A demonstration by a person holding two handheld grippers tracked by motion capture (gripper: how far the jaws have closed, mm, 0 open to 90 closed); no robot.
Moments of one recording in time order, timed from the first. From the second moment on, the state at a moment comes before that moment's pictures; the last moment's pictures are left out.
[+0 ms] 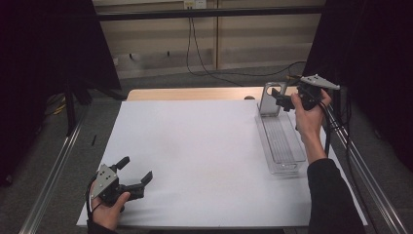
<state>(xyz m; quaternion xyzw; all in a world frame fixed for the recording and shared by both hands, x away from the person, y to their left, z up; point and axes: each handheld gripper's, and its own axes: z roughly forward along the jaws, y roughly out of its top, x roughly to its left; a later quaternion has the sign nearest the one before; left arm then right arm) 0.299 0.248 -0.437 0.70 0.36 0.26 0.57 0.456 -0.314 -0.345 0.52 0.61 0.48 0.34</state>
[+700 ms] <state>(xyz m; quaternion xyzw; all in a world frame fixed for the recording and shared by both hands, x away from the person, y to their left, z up) 0.299 0.248 -0.435 0.69 0.35 0.26 0.57 0.421 -0.323 -0.359 0.48 0.63 0.51 0.33</state>
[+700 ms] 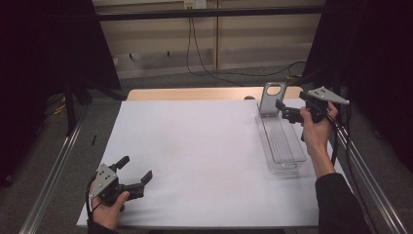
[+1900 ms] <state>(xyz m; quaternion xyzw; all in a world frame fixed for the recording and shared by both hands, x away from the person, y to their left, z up) 0.301 0.247 -0.434 0.68 0.36 0.26 0.58 0.359 -0.331 -0.381 0.45 0.65 0.51 0.34</state>
